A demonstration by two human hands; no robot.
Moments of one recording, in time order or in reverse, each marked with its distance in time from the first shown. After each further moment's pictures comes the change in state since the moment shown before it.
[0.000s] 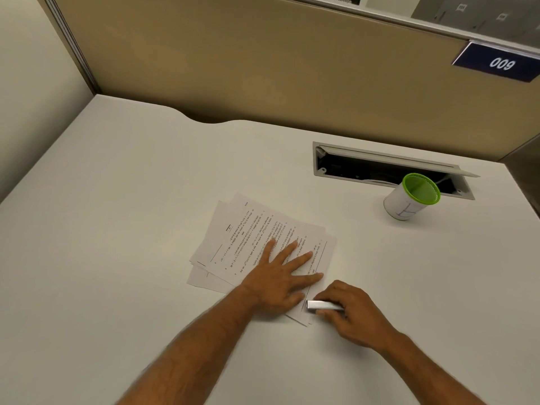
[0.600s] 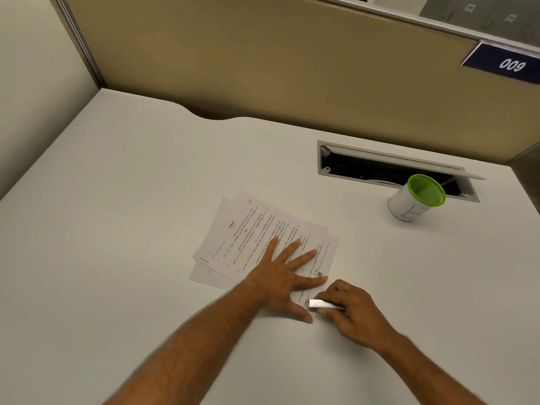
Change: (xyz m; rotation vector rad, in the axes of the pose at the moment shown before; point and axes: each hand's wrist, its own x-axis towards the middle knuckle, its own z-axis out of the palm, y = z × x) left_hand 0.005 0.001 0.001 0.060 -0.098 -0.013; right_hand 0.002 0.003 0.005 0.011 0.015 -0.006
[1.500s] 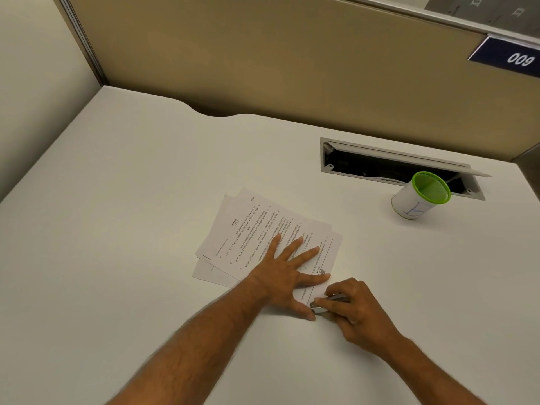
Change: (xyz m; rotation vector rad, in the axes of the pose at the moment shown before) left_hand 0.000 0.001 -0.006 0.006 -0.042 -0.011; right_hand -0.011 0.014 0.008 -0.234 0.116 -0.265
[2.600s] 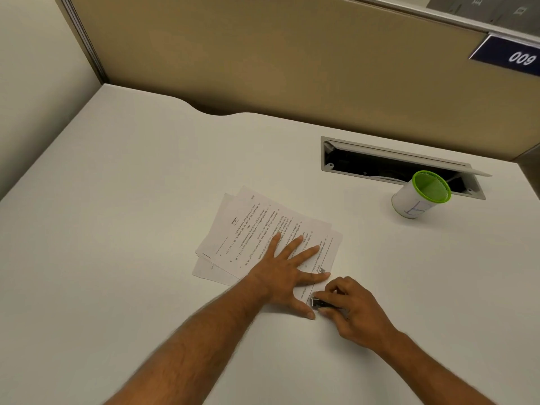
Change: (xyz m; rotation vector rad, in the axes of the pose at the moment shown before) left_hand 0.001 0.000 0.002 -0.018 0.002 -0.004; right_hand 0.009 -0.006 -0.001 0.066 -0.035 0.098
